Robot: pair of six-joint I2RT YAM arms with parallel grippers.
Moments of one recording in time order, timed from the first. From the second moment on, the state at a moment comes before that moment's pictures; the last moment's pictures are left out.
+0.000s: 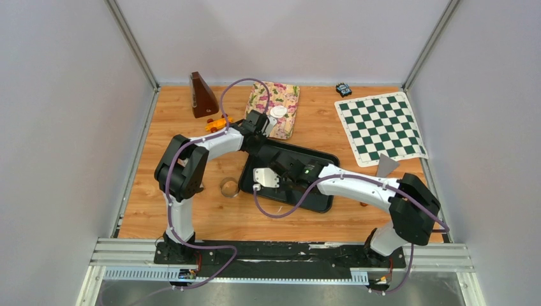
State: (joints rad) left arm -0.57 1.96 1.31 -0.36 -0.14 0.12; right arm 1.01 1.56 1.07 -0.58 0.25 -0.74
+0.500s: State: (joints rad) left arm -0.58 1.95 1.31 -0.38 -0.14 0.13; right arm 1.05 1.49 1.04 -0.64 0.18 -0.75
